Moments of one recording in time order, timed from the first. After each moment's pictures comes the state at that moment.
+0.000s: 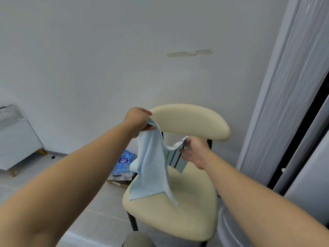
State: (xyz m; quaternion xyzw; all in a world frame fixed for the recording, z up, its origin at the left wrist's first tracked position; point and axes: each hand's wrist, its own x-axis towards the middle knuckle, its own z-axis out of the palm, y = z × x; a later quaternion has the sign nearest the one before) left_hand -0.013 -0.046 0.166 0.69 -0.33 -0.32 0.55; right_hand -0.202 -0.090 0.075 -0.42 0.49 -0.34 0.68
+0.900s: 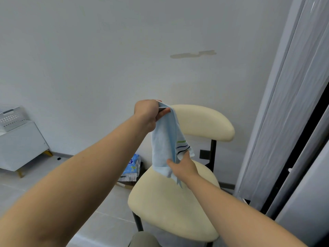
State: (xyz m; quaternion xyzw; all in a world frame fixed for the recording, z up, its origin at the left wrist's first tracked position) left_hand -0.050 -0.034 0.205 0.54 -0.21 -0.40 0.71; right_hand -0.170 -0.045 0.019 -0.66 0.56 -0.23 0.44
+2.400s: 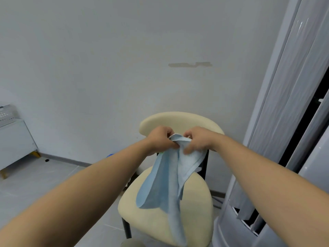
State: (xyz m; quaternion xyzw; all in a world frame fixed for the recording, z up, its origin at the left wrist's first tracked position) left_hand -0.058 -0.041 0.132 0.67 -0.62 -0.23 0.34; right_hand -0.234 -0.102 0.158 -0.86 0.43 -0.07 0.28
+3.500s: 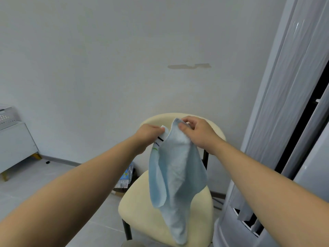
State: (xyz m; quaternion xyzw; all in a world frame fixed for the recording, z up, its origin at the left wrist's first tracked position) left_hand -0.034 -0.034 0.144 0.66 -0.46 -0.35 0.49; right_hand -0.230 -0.088 0.156 -0.78 0.32 -0.37 0.39
